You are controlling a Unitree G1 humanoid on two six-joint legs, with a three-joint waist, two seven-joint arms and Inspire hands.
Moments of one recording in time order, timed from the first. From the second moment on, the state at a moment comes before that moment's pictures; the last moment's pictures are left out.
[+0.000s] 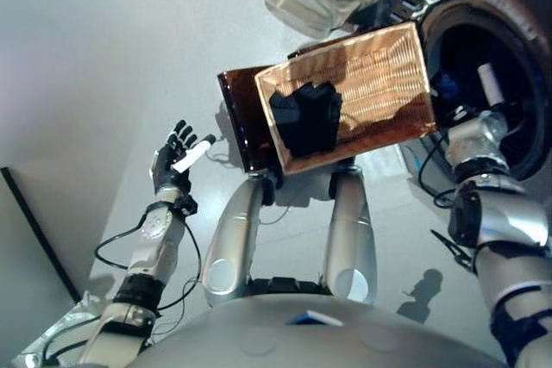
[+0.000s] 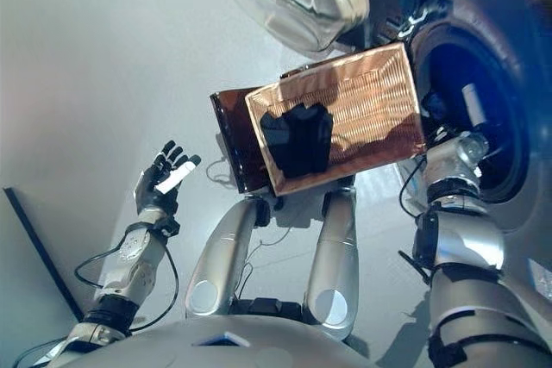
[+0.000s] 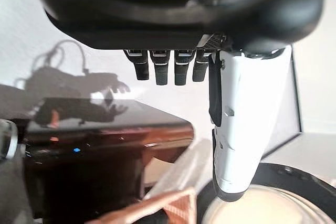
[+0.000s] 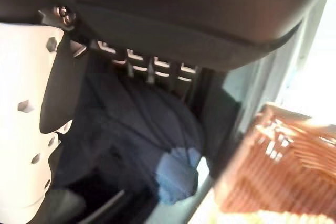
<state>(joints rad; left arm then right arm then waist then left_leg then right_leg) 0.08 0.29 -0.16 0.35 -0.64 -0.18 0.16 -0.75 -0.53 -0.16 1.25 0.77 -0.15 -0.46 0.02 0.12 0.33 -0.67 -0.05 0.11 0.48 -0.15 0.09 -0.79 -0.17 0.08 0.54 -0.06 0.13</state>
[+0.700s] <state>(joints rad) 0.07 0.26 -0.12 0.44 -0.59 -0.20 0.16 -0.56 -0.41 0.01 1.13 0.34 -0.10 -0.46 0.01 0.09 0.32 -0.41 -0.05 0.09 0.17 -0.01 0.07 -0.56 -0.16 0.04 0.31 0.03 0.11</state>
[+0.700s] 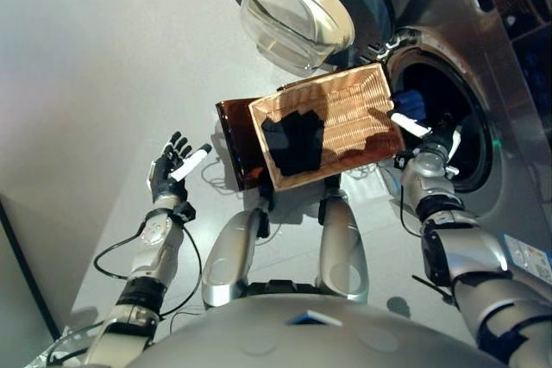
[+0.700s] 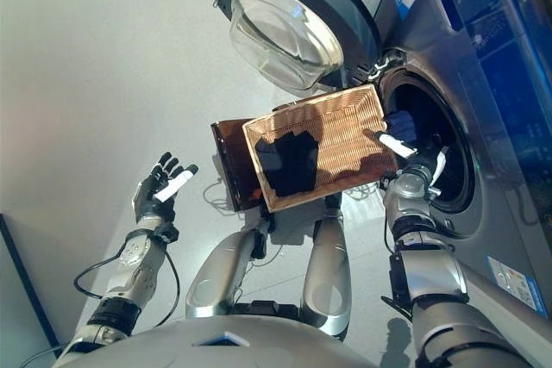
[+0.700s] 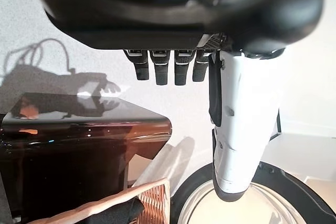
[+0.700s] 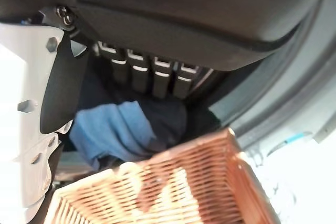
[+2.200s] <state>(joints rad) 0.07 0.27 -0.14 0.40 -0.57 -0.21 0.15 -0.68 -0.54 0.05 1.18 0.23 -0.07 -0.53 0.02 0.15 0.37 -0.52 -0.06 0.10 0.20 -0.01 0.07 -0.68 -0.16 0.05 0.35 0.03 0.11</state>
